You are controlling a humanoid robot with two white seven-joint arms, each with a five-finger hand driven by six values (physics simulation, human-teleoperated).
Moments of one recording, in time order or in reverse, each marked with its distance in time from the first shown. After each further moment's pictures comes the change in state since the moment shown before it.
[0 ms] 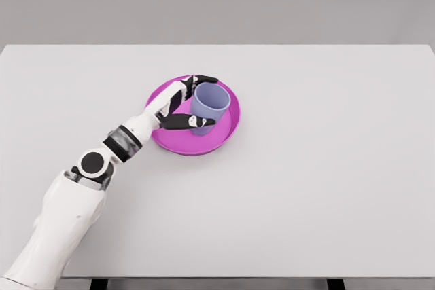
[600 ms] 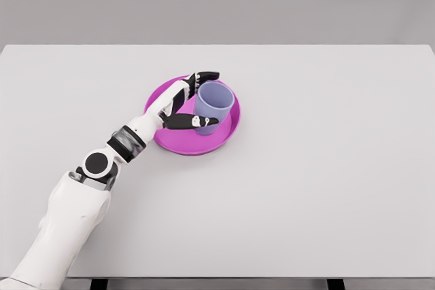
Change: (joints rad) left arm 0.002 -0.024 0.010 0.007 -0.002 -0.001 0.005; right arm 0.000 0.000 0.000 0.000 0.000 0.000 0.000
